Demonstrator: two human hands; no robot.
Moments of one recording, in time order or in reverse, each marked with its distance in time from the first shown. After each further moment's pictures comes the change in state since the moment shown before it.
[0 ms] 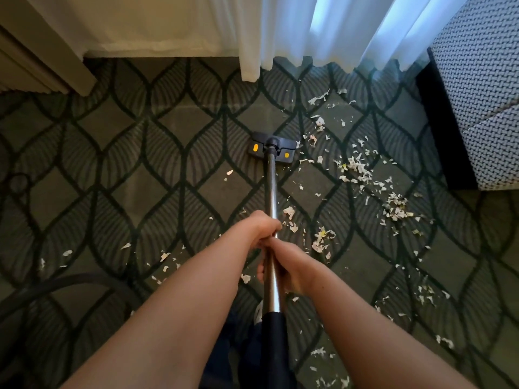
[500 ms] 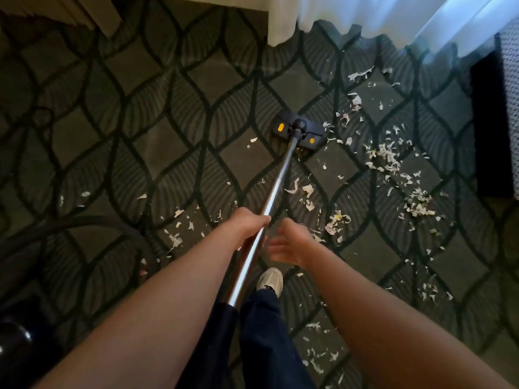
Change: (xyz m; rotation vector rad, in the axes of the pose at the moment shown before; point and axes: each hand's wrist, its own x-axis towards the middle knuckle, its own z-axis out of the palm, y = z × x) left_hand -0.019 -0.102 -0.028 -0.255 0.036 -0.097; right_hand 0.057 0.037 0.020 -0.216 0.235 0.039
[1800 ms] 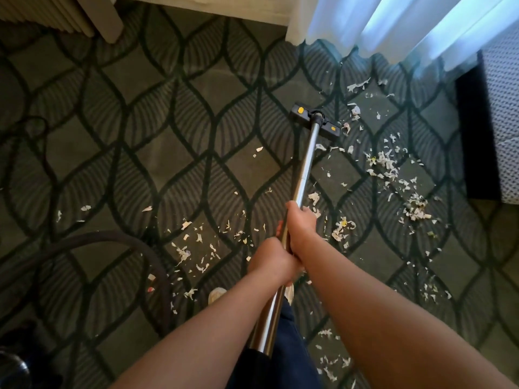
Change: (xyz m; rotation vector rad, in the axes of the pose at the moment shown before) left_hand -0.048 -0.024 -0.019 0.164 0.004 0.098; right_hand 0.013 -0.040 0.085 0.269 0.318 -0.279
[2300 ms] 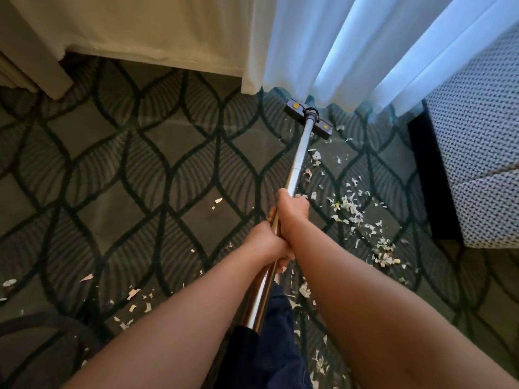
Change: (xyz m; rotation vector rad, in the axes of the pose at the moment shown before) left_hand 0.078 0.205 -0.005 -0.132 -0.144 0.121; right_hand 0.123 -0.183 -0.044 0.050 0.072 -0.173
